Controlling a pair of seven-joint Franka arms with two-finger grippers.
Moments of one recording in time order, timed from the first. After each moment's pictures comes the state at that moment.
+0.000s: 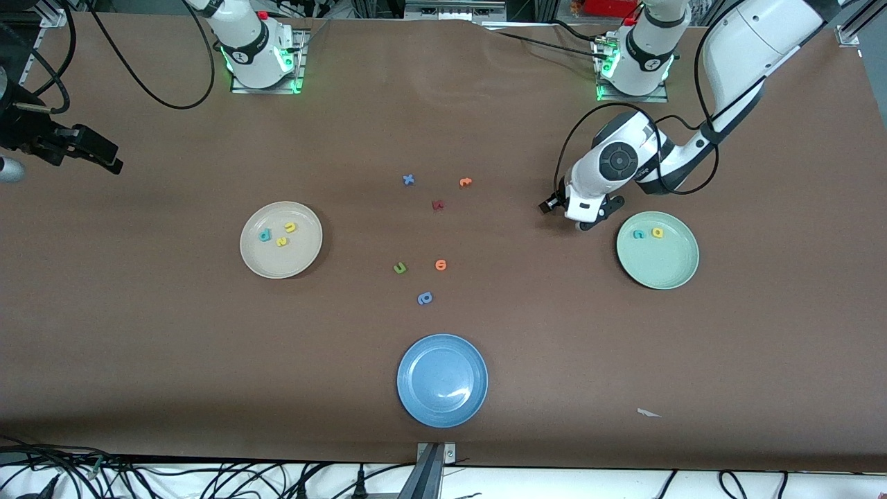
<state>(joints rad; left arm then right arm) 0.47 0.57 -0.86 -2.37 0.43 2.50 -1.37 0.02 -0.03 -0.02 -1.65 -0.02 1.61 0.13</state>
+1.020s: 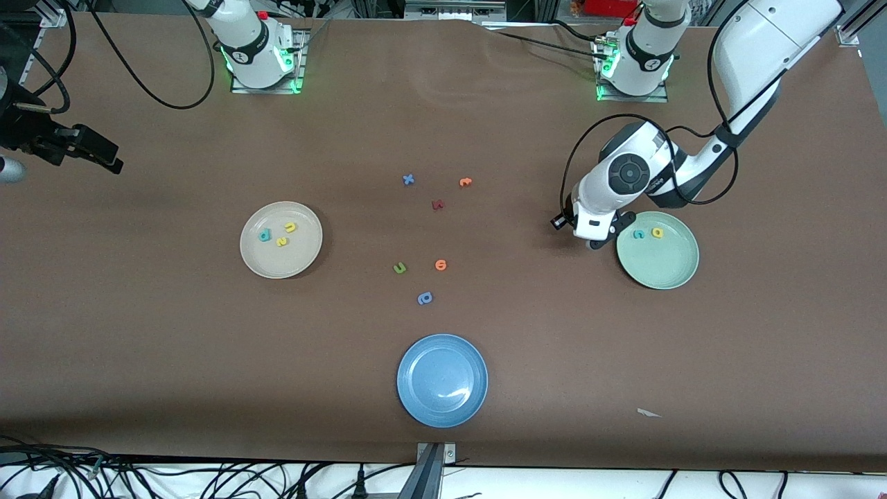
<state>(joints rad) 0.48 0.57 -0.87 -2.21 0.43 2.38 -1.37 0.02 -0.03 -0.02 -1.65 -0.02 1.61 0.13</state>
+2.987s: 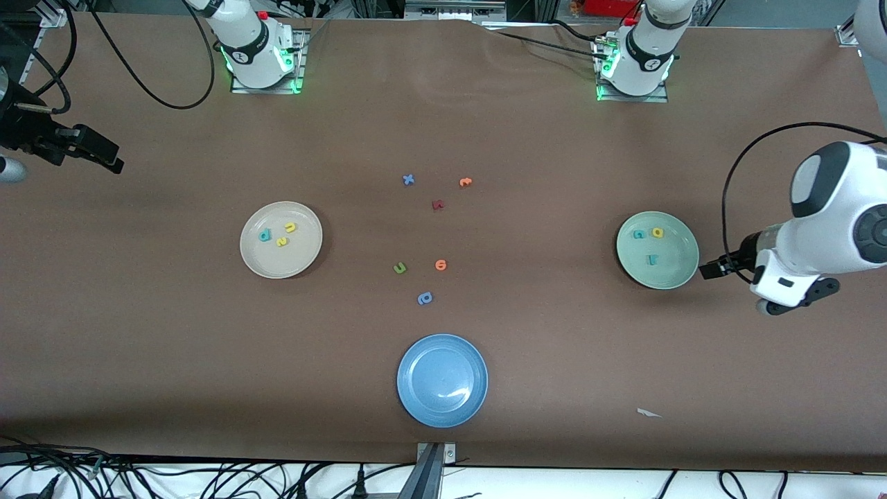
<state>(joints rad) 0.78 0.59 -0.93 -1.59 0.50 1.72 -0.64 0.02 -0.03 -0.02 -1.65 -0.02 1.61 0.13</state>
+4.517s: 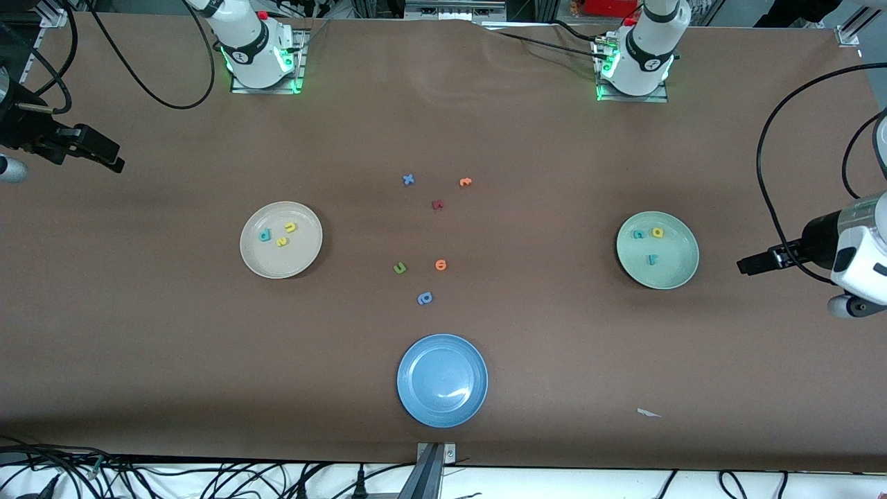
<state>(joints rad) -0.02 0.37 0.08 -1.33 -0.08 1.63 -0.26 0.02 -0.03 -0.02 -1.65 -0.02 1.60 0.13</state>
